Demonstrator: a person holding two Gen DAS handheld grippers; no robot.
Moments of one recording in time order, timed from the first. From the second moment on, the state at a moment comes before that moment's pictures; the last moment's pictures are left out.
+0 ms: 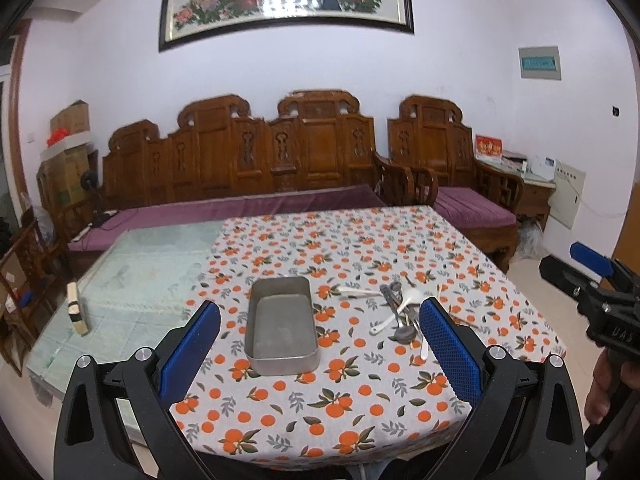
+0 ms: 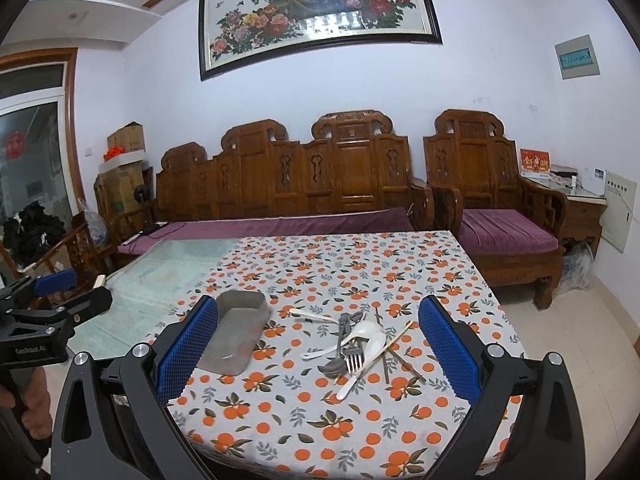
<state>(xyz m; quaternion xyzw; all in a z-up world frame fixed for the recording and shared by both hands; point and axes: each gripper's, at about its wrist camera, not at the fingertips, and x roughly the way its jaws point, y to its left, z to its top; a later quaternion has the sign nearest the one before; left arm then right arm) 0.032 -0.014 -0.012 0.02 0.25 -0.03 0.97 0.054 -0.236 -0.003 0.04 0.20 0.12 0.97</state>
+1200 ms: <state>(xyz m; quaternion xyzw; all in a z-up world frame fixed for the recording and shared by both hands) 0.237 -0.075 -0.168 0.03 0.45 -0.15 0.88 0.292 -0.268 -0.211 0.07 0.48 0.11 0.87</state>
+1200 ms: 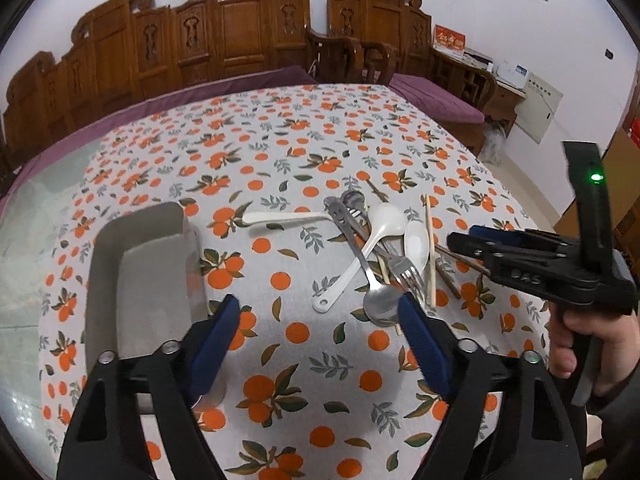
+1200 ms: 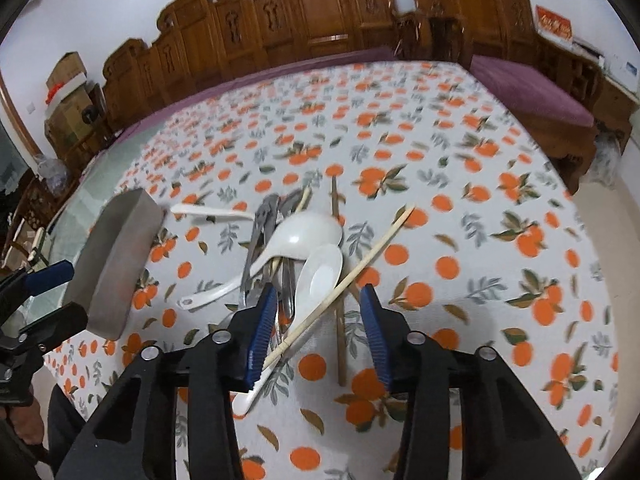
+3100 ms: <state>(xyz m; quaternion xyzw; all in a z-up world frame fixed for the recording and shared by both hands) 0.323 -0.149 -0.256 0.04 0.54 -0.13 0.83 0.279 -0.301 -0.232 0.07 0.51 0.12 0.85</state>
